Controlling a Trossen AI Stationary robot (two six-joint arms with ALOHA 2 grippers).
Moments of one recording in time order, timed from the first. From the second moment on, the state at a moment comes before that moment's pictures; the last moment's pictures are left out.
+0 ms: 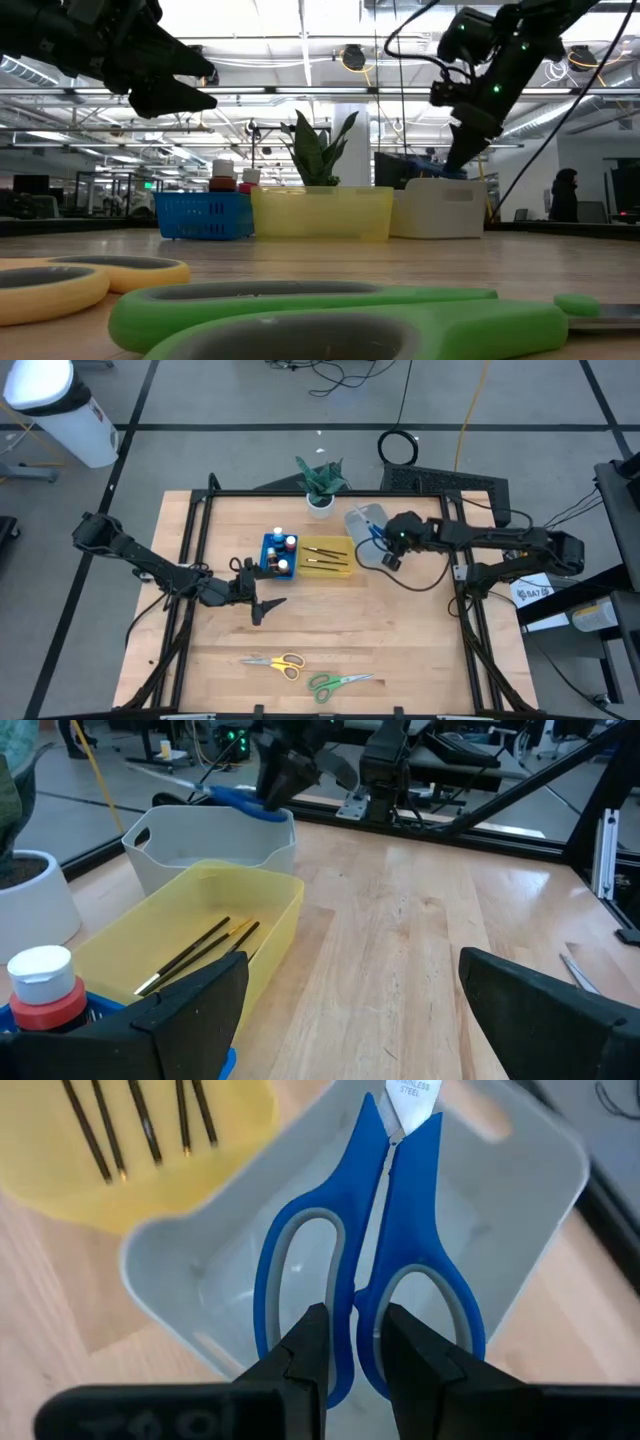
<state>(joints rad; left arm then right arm) -0.40 1.11 0.34 0.52 -0.58 -0.26 -0.33 1.18 0.72 -0.47 0.20 0.06</state>
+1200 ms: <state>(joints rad) -0.40 1.11 0.34 0.52 -0.58 -0.26 0.05 1.20 0.50 0.55 -0.14 0.26</state>
